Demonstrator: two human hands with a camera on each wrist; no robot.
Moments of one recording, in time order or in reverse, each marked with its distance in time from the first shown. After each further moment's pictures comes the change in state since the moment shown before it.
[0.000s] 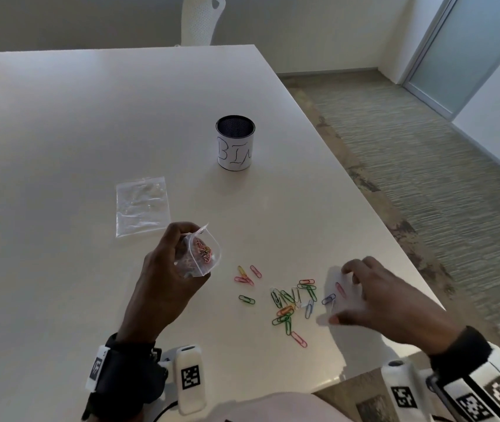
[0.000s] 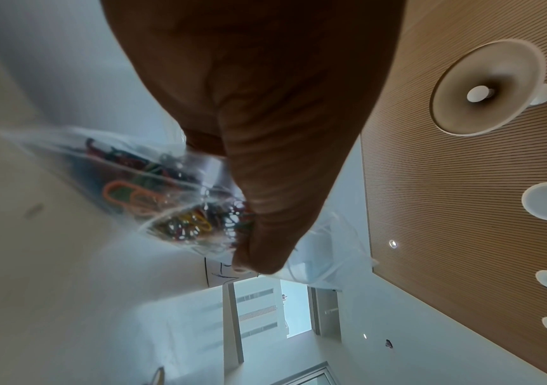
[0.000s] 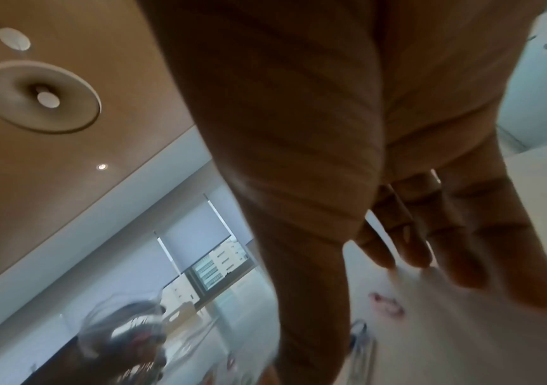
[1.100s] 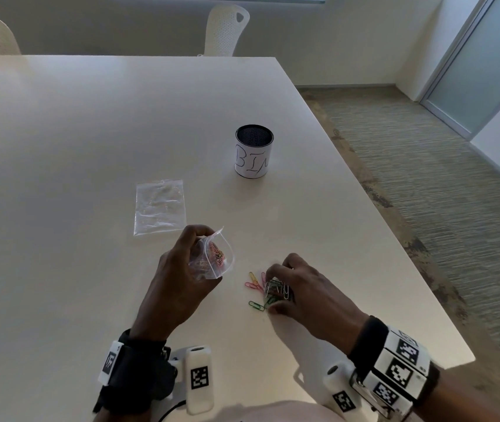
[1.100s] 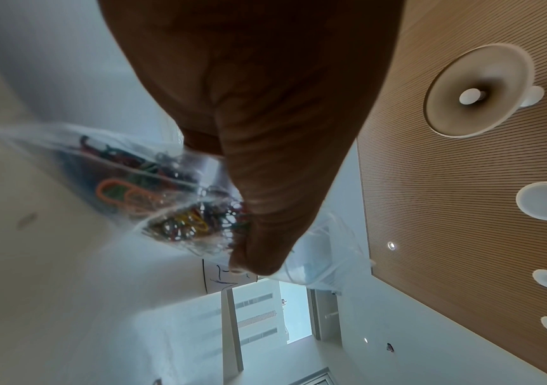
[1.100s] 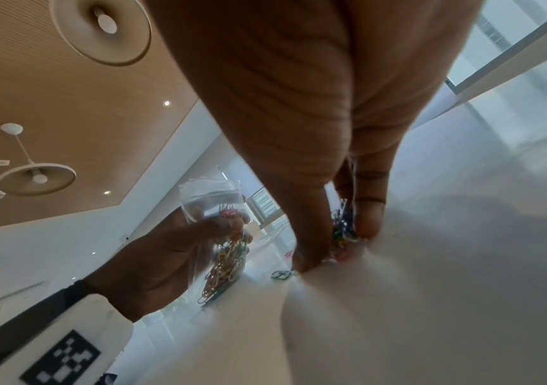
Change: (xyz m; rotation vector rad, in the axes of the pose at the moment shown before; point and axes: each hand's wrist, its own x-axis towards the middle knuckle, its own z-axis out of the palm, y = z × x) left_hand 0.002 -0.005 0.000 0.039 0.006 0.015; right_hand 0.046 -0.085 0.036 0.067 0.078 -0.384
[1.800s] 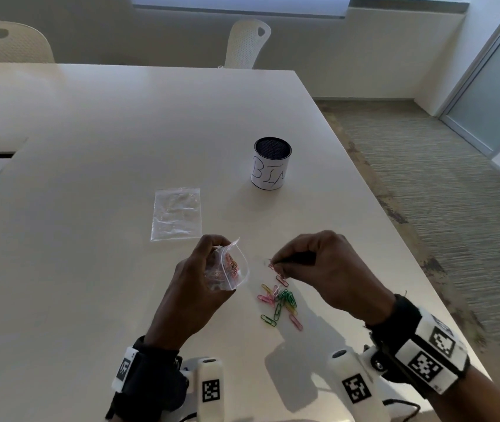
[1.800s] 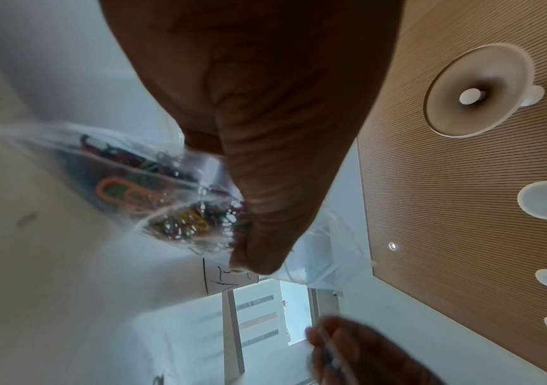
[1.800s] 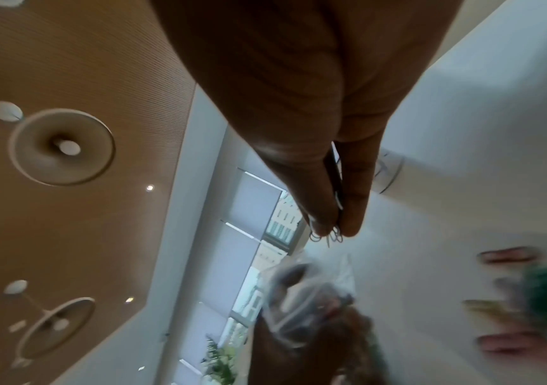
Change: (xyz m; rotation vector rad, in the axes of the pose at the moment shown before) left_hand 0.000 0.001 0.000 -0.040 0.002 0.009; right_hand 0.027 -0.025 -0.056 0.538 0.173 -0.078
